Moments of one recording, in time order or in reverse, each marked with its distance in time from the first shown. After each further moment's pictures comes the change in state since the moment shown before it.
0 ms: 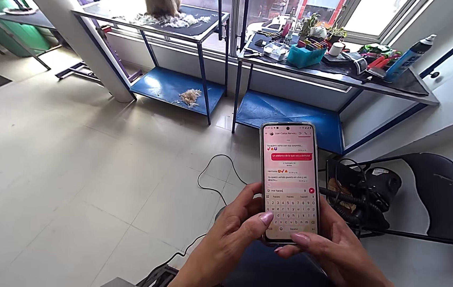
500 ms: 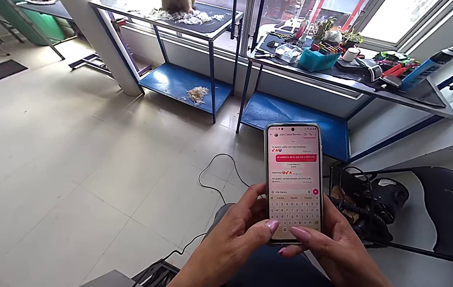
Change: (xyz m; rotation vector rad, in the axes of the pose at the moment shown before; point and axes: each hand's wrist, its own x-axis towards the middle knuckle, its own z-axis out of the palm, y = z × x) left_hand 0.002 -0.006 -0.002 0.058 -0.006 0.050; right_hand 0.011 -0.003 0.001 -0.047 0.063 0.017
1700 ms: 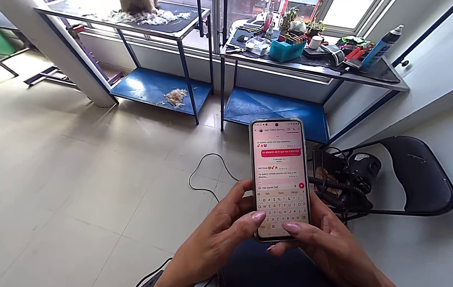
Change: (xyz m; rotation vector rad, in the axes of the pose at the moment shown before) left_hand 0.010 -0.002 0.007 -0.057 -0.149 -0.073; right_hand -0.027 0.002 -0.019 0.117 -0.033 -0.010
